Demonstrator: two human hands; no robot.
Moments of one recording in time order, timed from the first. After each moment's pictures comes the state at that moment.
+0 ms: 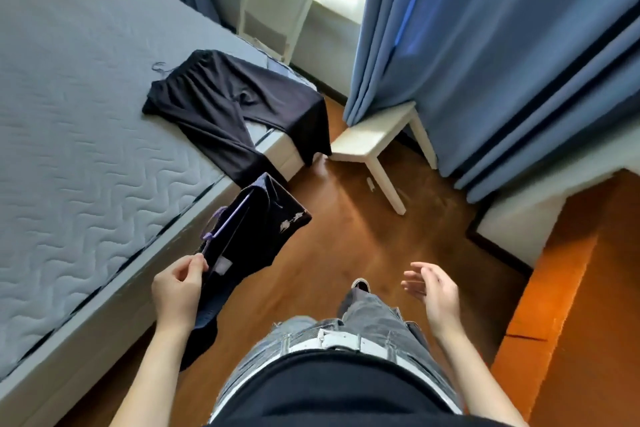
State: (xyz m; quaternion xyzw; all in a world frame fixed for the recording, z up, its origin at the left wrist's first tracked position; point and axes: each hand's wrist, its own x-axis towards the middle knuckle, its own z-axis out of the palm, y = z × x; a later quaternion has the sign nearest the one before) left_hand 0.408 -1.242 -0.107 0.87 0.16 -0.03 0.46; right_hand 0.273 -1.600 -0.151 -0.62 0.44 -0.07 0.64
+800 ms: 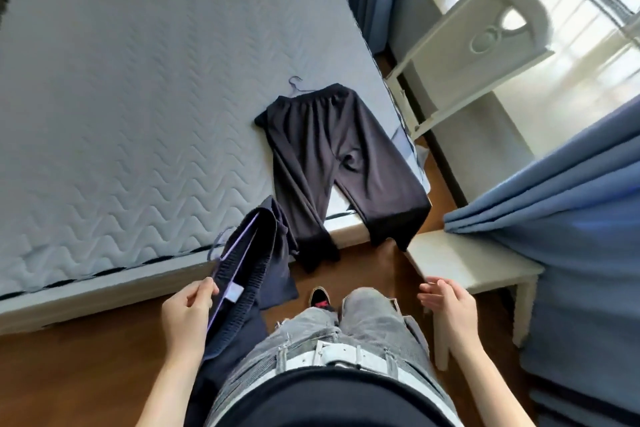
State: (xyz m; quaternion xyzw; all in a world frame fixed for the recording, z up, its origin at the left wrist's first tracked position) left_hand 0.622 -1.305 -0.112 0.74 0.45 0.11 0.49; right_hand 0.746 -1.680 -0.168 -0.72 0.25 0.14 0.63
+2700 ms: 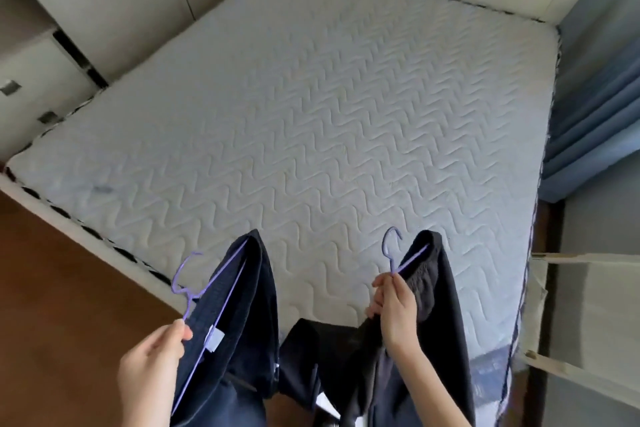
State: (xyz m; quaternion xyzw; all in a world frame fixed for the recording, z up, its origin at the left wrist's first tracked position) left_hand 0.798 -1.242 -0.177 0.46 0.70 0.30 0.45; right_hand 1.121 -1.343 -0.181 -0.68 -0.02 0.39 0.63
